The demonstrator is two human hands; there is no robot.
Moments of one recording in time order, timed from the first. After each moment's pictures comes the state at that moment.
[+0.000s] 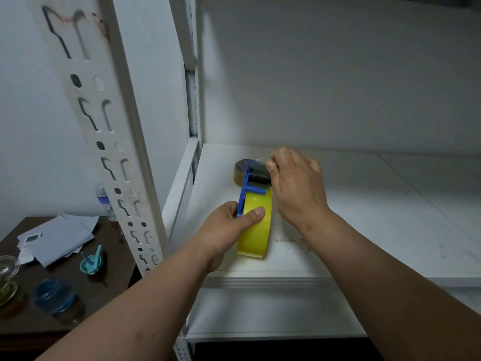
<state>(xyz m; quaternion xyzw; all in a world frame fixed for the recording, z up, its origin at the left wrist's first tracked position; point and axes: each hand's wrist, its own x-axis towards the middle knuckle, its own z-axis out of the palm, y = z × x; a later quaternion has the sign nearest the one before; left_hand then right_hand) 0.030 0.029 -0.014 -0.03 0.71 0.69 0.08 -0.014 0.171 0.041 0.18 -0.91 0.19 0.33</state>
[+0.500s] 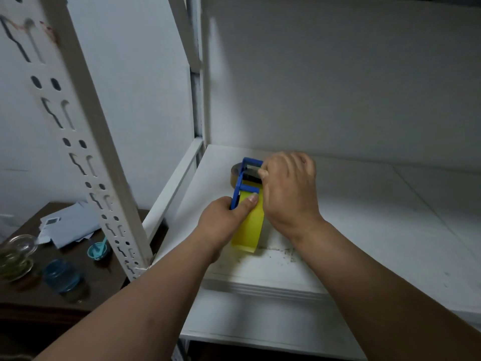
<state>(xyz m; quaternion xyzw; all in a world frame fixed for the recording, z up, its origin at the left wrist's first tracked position) 0.010 0.073 -0.008 -0.13 0.76 0.64 -0.01 -0.020 0.202 0.044 0.27 -0.86 0.17 0.40</state>
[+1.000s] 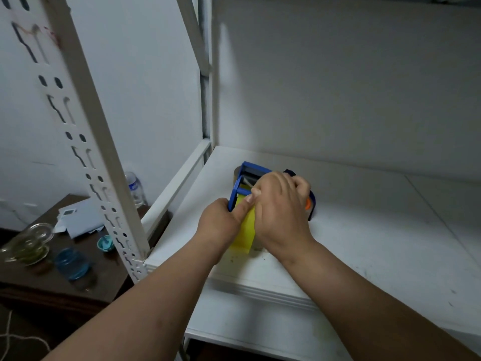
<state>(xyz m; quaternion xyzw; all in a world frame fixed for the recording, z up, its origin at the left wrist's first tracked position) 0.009 0.092 -0.016 -0.19 0.80 0.56 -0.08 -0.004 0.209 0.029 0.26 -0.86 0.27 0.33</state>
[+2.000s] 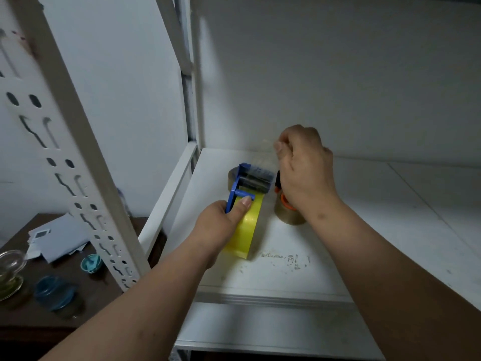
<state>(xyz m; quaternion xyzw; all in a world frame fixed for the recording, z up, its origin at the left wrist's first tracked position) -0.007 0.056 -0.013 -0.13 0.76 0.64 0.01 -0.053 0.206 0.075 0.18 -0.86 0.31 0.36</state>
